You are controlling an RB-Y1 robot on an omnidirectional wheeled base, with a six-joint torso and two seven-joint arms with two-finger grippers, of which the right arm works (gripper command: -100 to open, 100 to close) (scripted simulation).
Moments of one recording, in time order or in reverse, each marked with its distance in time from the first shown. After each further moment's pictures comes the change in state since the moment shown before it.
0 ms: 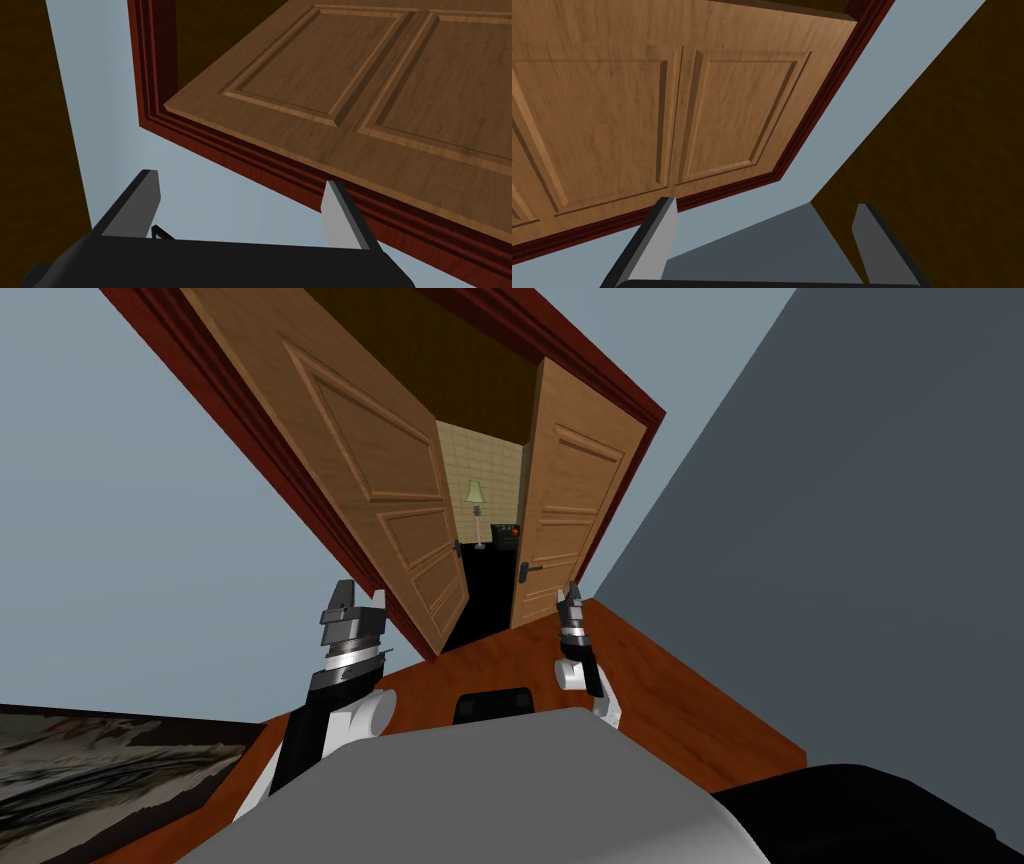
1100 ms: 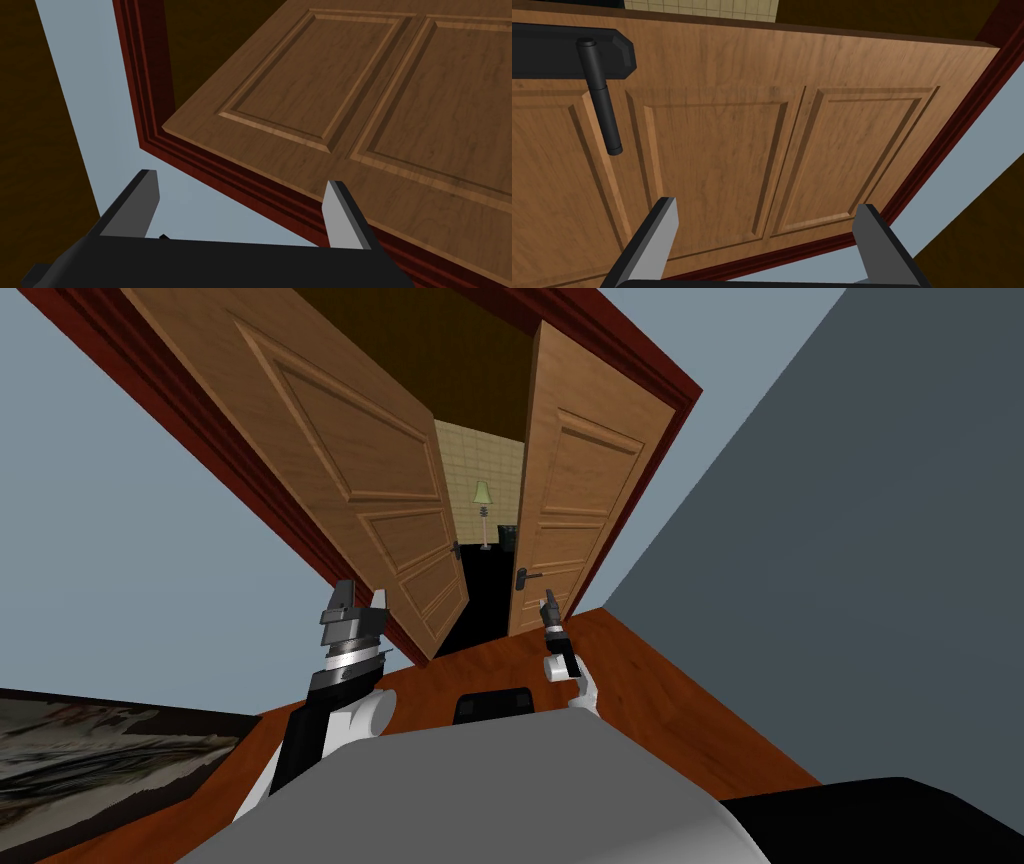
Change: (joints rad) arm -0.142 -0.029 0.054 0.295 0.012 0.077 -0.041
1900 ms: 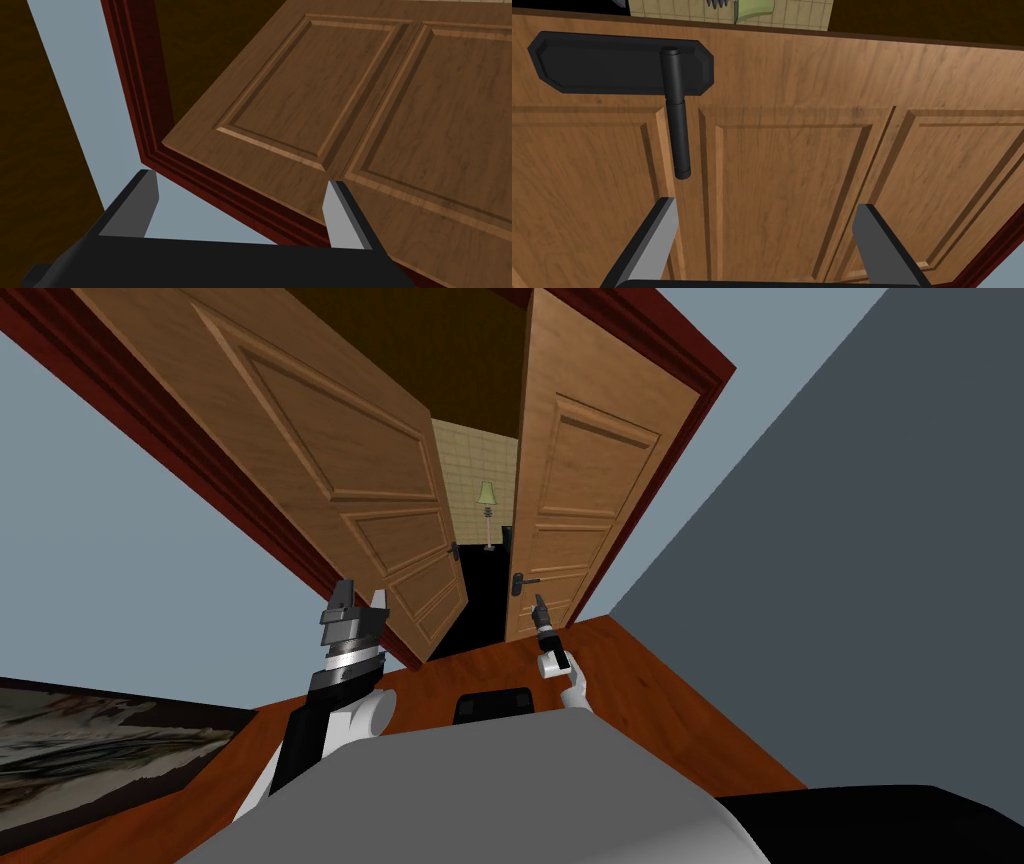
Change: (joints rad) arm -0.092 -0.006 0.036 0.176 0.008 0.070 -0.026
